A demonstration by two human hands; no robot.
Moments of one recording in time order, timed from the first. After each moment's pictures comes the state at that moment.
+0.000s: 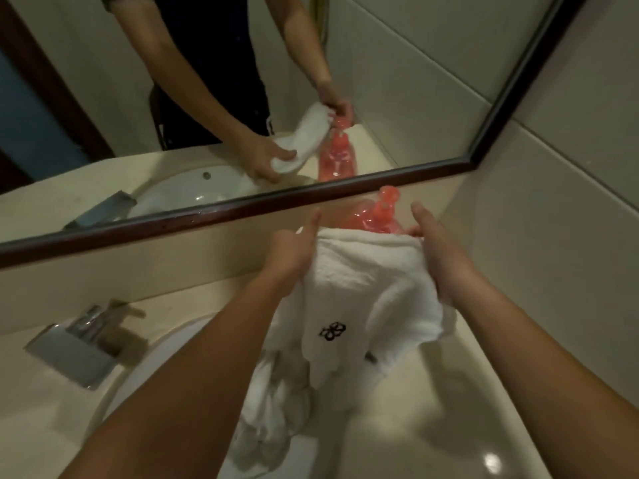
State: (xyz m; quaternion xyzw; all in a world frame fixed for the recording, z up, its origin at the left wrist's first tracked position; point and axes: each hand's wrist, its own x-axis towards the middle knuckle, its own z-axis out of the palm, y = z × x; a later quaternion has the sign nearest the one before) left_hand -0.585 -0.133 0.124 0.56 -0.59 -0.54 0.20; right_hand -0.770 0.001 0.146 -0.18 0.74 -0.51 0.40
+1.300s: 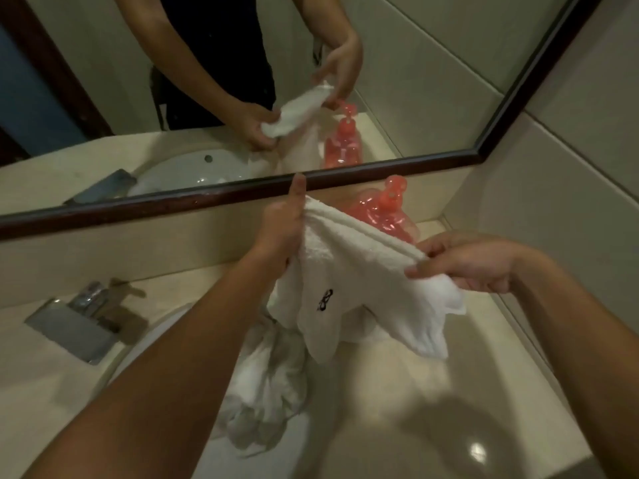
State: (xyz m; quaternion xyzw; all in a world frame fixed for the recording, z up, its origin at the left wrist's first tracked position) left_hand -0.575 -0.131 0.150 0.50 -0.53 -0.61 0.30; right_hand -0.794 0.035 0.193 -0.35 0.67 -0.24 0.60
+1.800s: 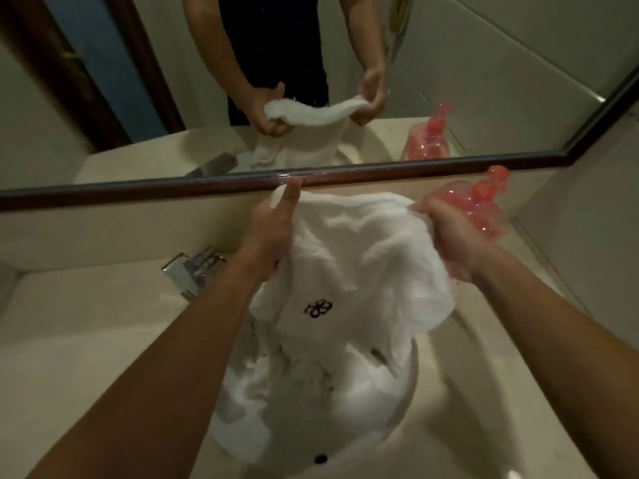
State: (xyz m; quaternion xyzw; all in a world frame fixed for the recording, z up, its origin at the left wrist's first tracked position) left_hand -0.387 -0.143 0.154 0.46 -0.52 -0.61 0.38; right_hand -0.639 -0.037 0.159 -0.28 0.61 -0.50 0.55
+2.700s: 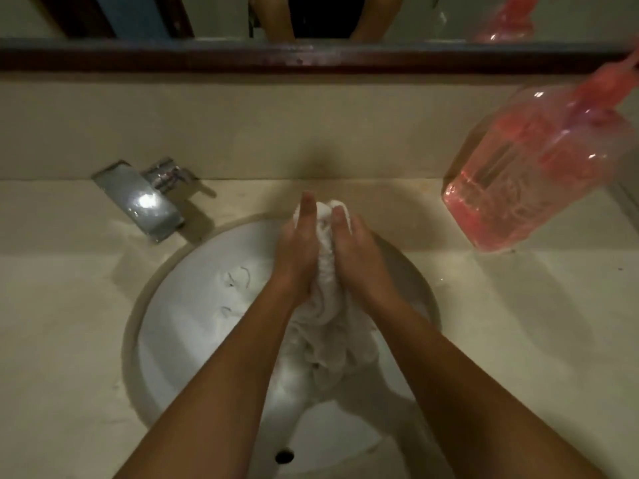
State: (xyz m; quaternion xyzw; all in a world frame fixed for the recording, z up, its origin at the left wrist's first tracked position) left_hand -0.443 -0.091 -0.031 0.57 -0.40 -0.59 0.41; right_hand -0.532 -0.054 -0.026 -0.41 0.70 -0.42 0.41
